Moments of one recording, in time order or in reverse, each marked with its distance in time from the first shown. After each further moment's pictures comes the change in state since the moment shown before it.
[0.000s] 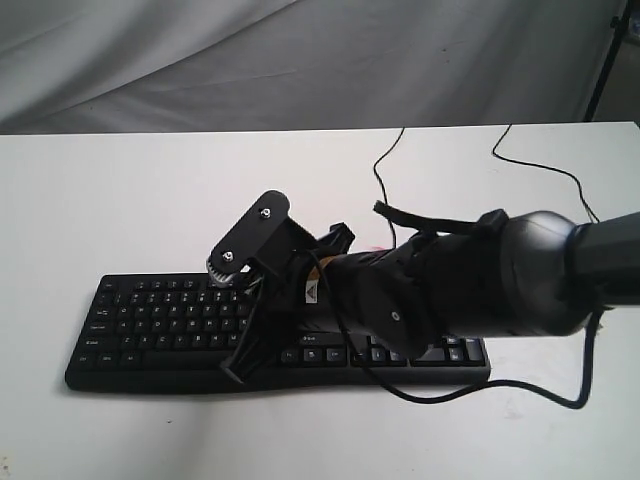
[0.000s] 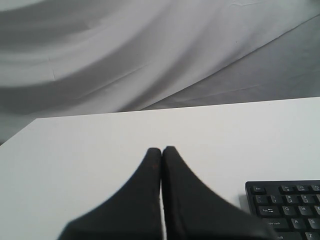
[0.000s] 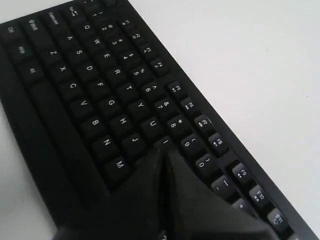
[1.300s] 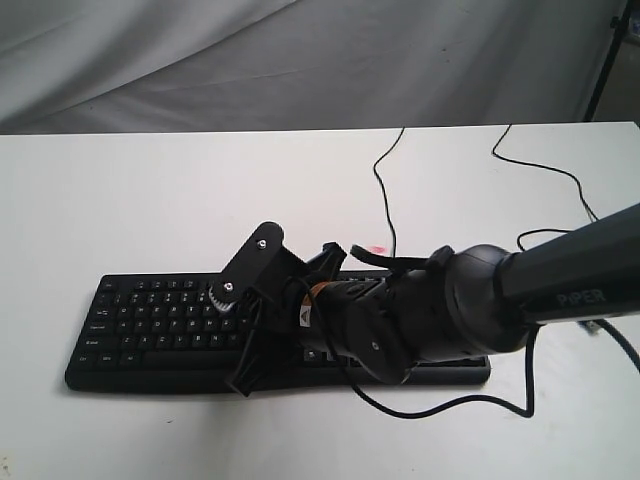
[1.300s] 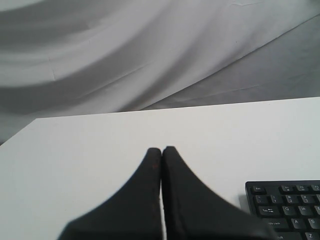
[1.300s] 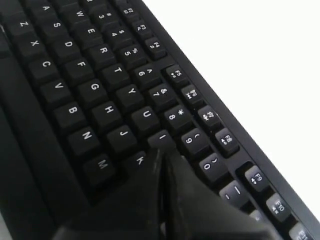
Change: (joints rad) left arm 0.000 0.000 0.000 0.000 0.000 0.000; right arm -0.003 0.134 -0.002 -0.002 -0.159 -0.036
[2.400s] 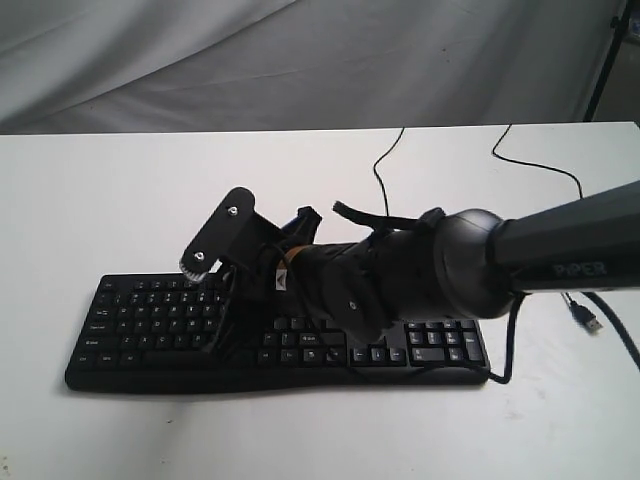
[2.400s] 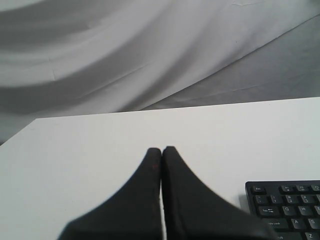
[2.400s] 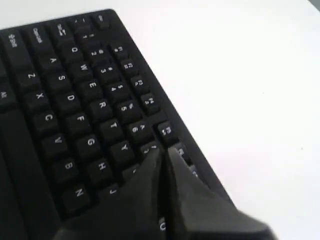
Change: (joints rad) left arm 0.000 0.000 0.000 0.000 0.000 0.000; right arm 0.000 -0.011 -0.130 -0.034 0.100 -0.052
